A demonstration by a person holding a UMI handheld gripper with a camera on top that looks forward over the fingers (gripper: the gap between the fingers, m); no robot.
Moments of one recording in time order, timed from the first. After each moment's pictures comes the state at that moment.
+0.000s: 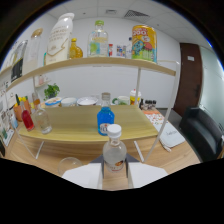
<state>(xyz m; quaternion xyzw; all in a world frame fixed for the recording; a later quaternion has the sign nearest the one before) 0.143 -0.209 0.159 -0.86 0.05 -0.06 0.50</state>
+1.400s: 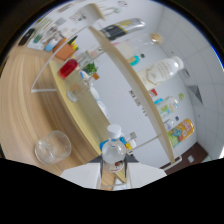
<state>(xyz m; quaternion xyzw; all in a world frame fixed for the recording) 0.124 -0.199 0.215 -0.70 -0.37 -0.32 0.51</state>
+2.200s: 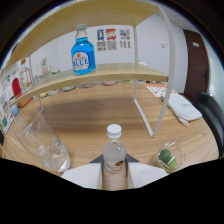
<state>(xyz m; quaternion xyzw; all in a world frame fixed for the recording) 0.170 -0.215 0.016 -0.89 0.03 0.01 0.45</state>
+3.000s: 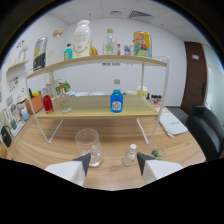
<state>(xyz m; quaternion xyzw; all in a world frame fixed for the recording) 0.112 -0.293 0.142 -0.86 0.02 -0.01 0.50</state>
